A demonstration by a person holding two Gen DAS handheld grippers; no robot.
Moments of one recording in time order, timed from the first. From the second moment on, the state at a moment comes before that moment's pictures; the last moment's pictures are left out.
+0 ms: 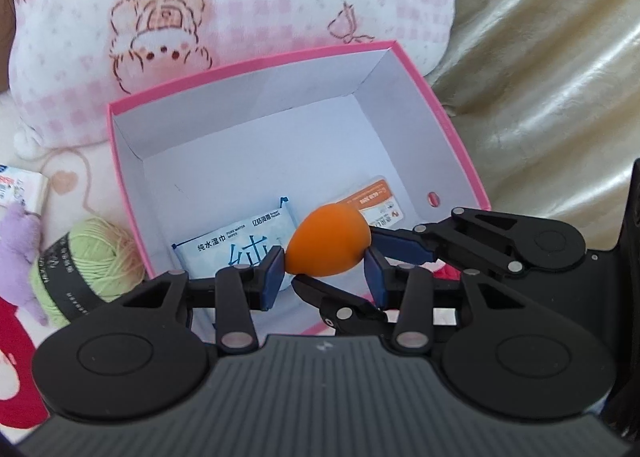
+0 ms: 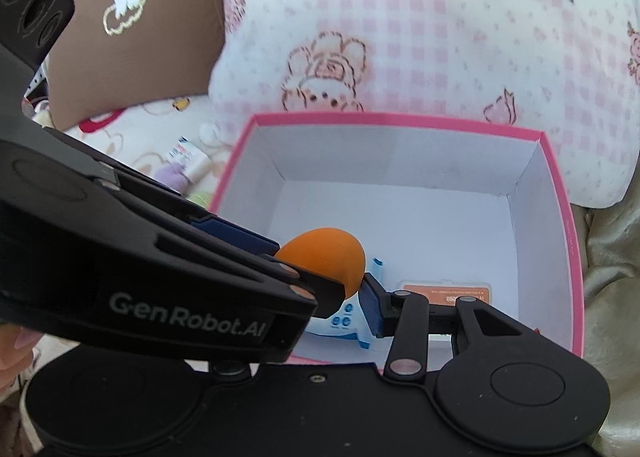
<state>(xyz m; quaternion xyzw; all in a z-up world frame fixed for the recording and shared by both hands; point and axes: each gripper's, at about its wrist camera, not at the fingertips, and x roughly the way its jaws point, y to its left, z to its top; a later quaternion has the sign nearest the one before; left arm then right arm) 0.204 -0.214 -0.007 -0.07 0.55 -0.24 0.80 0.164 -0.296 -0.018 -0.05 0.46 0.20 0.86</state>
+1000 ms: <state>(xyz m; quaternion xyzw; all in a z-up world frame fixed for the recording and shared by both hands) 0.226 -0.216 -0.056 -0.15 0.56 -0.23 0.78 0.186 -0.316 -0.059 -0.07 0.47 0.20 0.85</state>
